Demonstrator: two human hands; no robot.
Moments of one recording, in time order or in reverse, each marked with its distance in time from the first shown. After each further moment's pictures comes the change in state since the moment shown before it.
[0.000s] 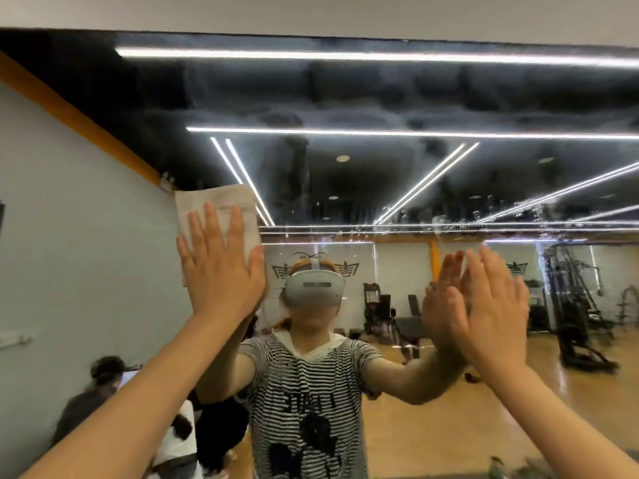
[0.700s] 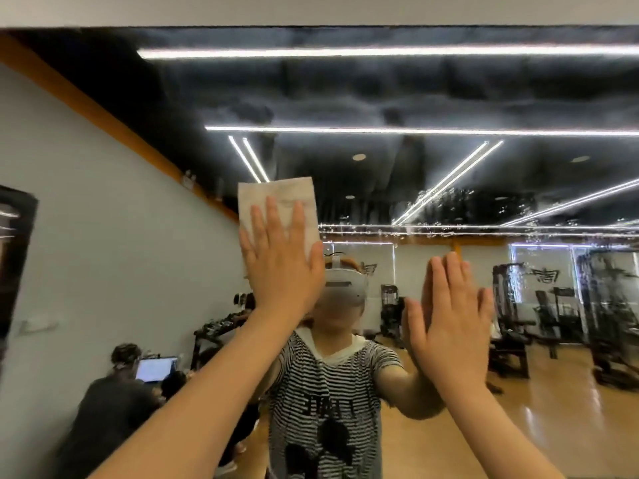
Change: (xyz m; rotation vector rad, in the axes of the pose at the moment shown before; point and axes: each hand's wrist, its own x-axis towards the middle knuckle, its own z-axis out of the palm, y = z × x) left_hand -0.017 0.124 0.021 -0.005 -0.009 0.016; right_hand -0.007 0.015 0.024 -0.002 0.030 -0.035
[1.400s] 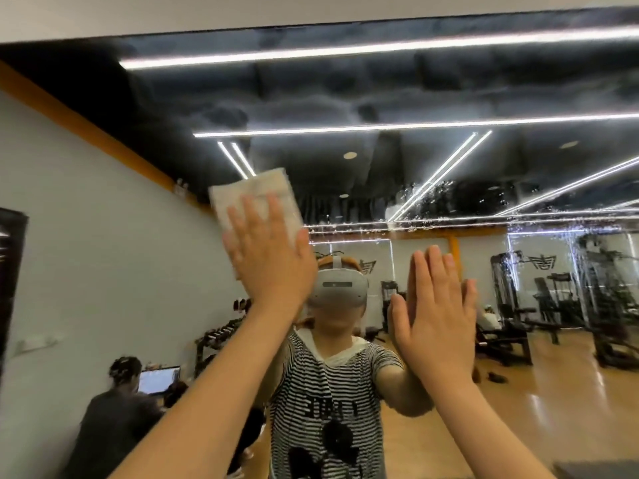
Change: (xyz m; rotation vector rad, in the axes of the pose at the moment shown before) left_hand 0.008 0.024 -0.002 -0.037 0.039 -0.130; right_hand 0.000 0.000 0.003 -0.015 0.052 0.004
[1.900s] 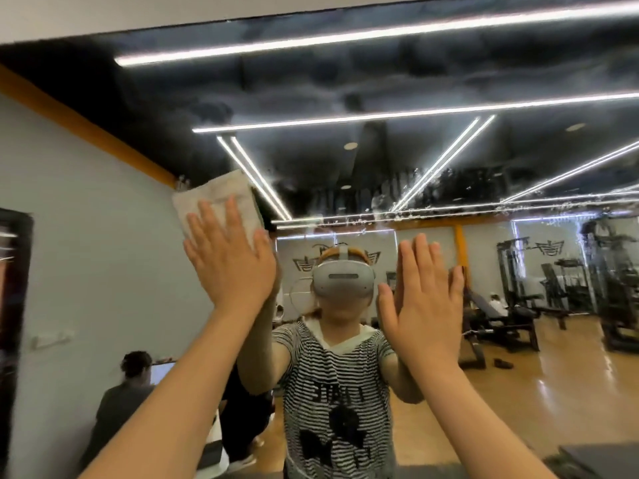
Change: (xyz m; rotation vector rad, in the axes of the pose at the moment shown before) left_hand -0.001 -0.034 -0.002 0.022 -0.019 -0.073; right_hand 0.000 0.001 -0.002 0.025 -0.030 0.009
